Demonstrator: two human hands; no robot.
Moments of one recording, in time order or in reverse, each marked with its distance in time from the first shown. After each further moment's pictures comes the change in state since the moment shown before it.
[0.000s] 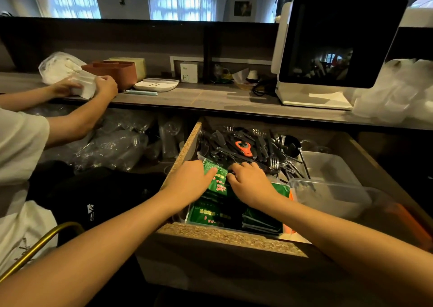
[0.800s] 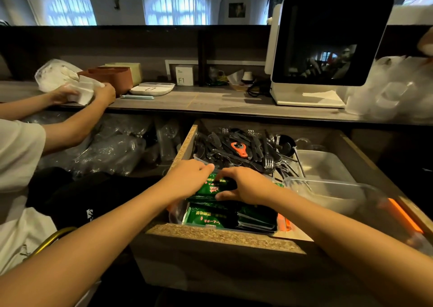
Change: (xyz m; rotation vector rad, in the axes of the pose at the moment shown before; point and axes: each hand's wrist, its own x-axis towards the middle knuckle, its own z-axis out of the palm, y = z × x) left_hand -0.004 0.002 -0.021 -0.328 -0.174 0.077; right_hand 0.001 0.012 -0.018 0.053 -0.173 -0.267
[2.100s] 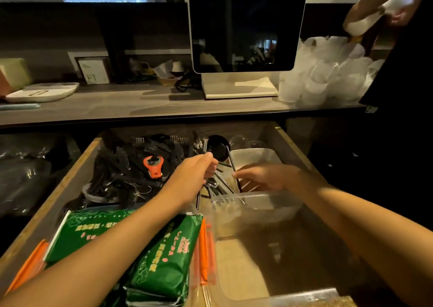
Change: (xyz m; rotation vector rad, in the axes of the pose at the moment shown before) left_hand 0.118 0.129 0.130 -0.600 -0.117 0.125; right_hand -0.038 0.240 -0.046 0.830 -0.129 0.700
